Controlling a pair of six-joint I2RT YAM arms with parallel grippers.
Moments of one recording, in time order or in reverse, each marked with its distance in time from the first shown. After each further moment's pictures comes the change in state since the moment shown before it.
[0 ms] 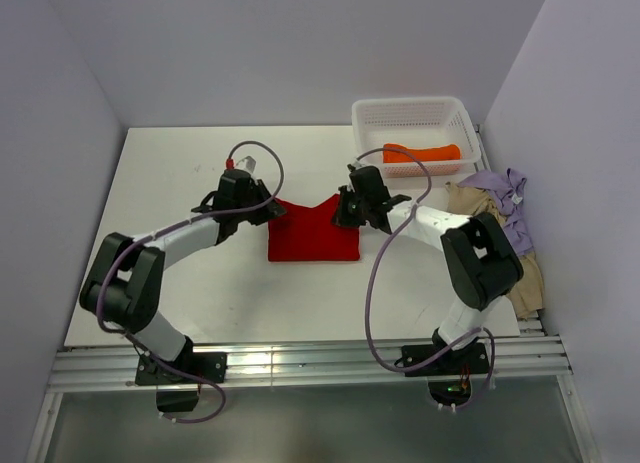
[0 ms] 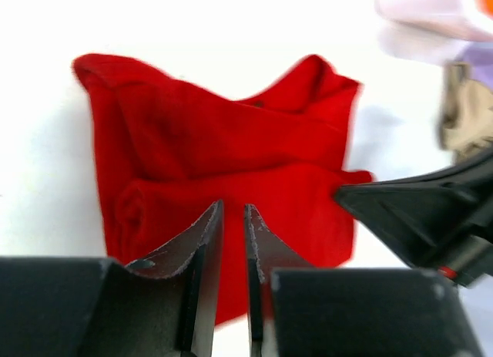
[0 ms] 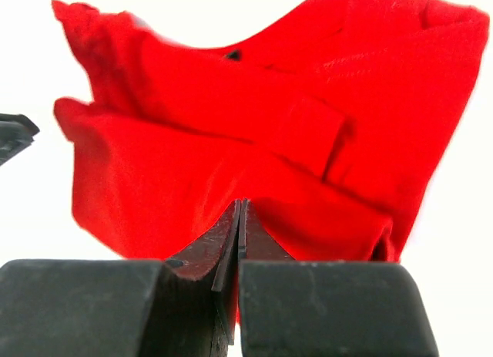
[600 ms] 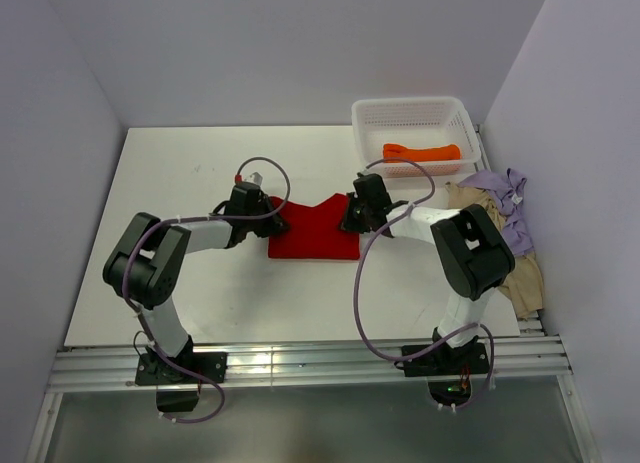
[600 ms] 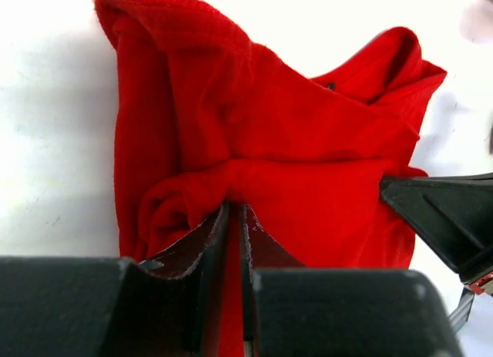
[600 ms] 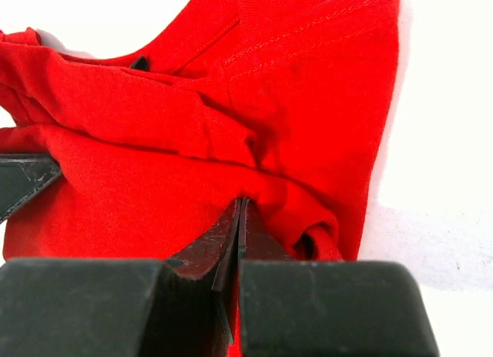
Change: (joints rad) left arm -0.014 0.158 -0.048 0.117 0.008 -0.053; right arm -0.039 0.059 -0.072 0.074 0.050 0.065
